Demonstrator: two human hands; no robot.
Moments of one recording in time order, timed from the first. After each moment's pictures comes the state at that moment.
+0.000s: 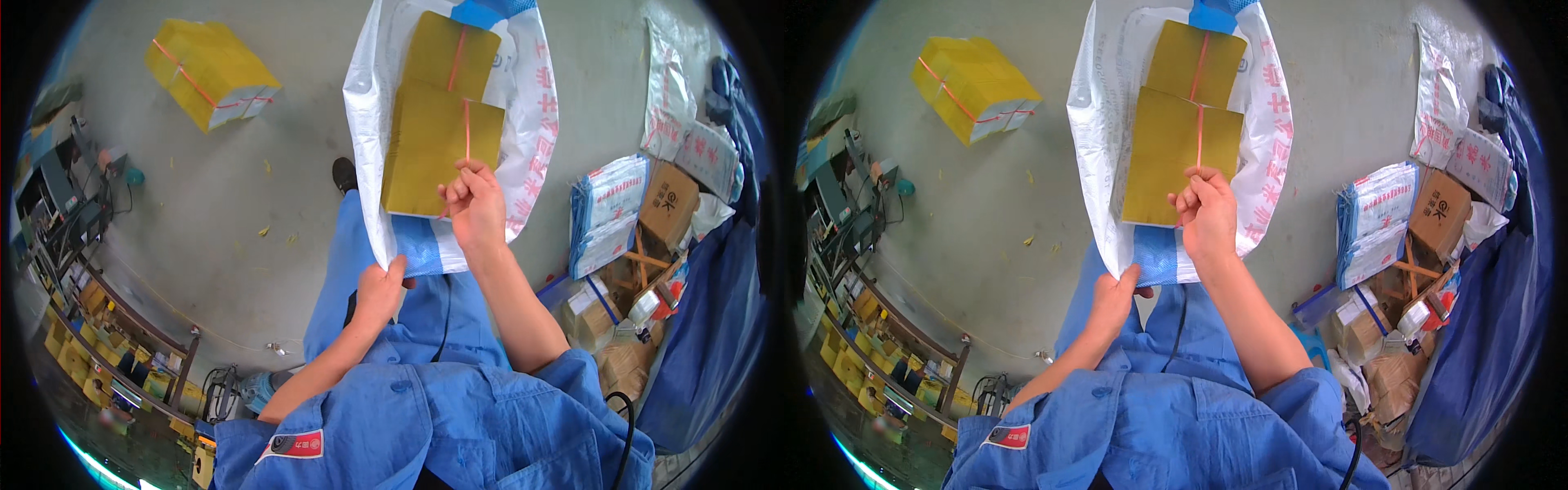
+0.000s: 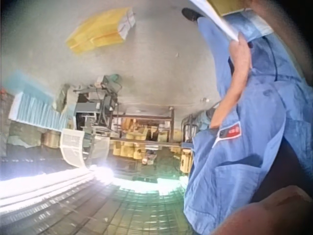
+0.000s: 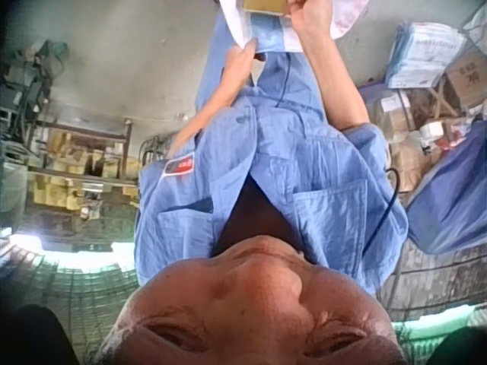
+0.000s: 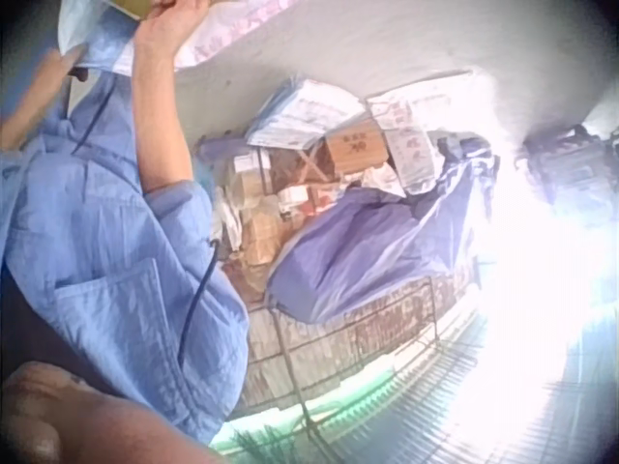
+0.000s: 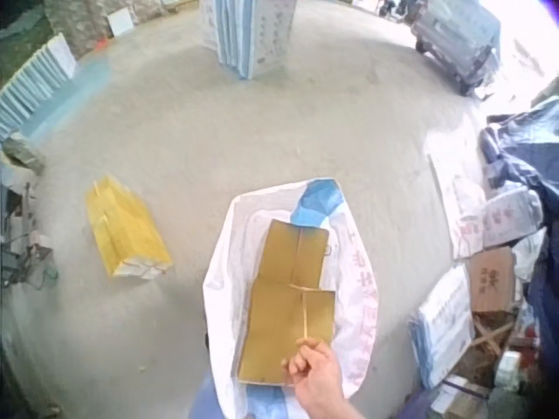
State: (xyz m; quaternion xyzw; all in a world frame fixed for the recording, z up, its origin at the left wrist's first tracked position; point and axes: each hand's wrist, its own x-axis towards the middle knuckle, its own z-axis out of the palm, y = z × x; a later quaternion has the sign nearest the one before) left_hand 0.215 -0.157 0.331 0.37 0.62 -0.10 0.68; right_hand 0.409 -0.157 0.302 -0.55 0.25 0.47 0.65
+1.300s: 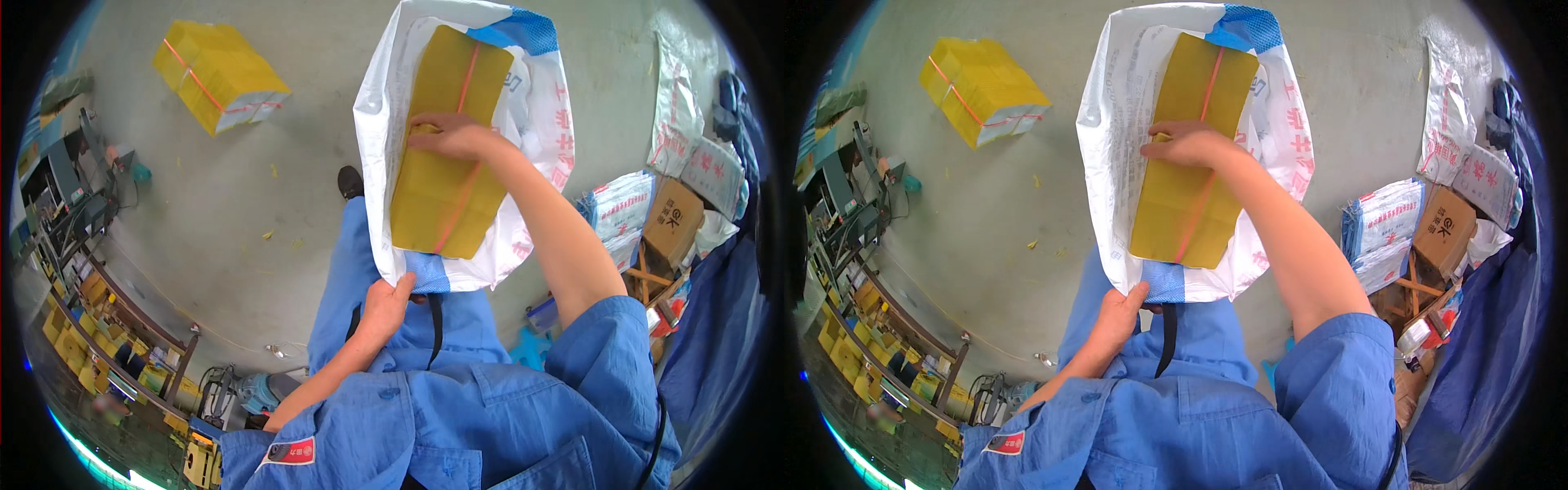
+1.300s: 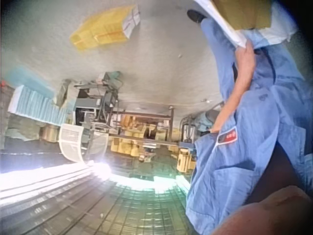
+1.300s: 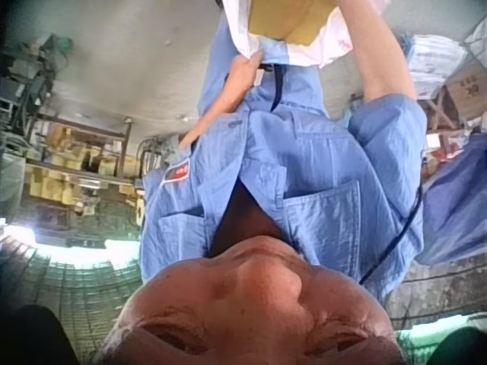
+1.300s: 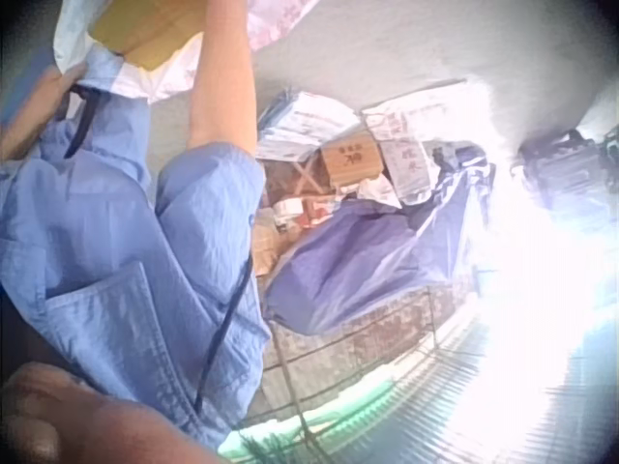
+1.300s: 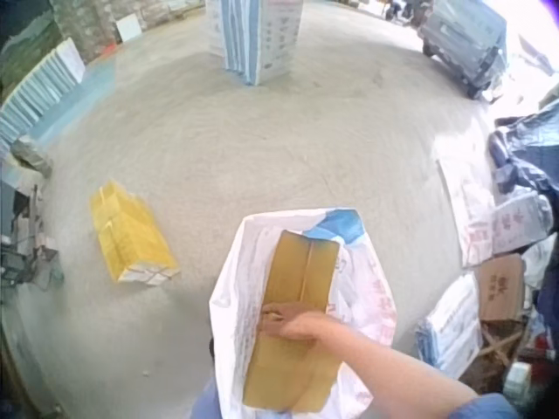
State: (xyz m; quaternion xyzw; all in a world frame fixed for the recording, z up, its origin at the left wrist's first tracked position) left_hand 0.216 -0.168 0.327 0.32 0.61 -0.06 0.72; right_hand 0.497 -0.049 0.239 -0.68 -0.43 0.60 0.00
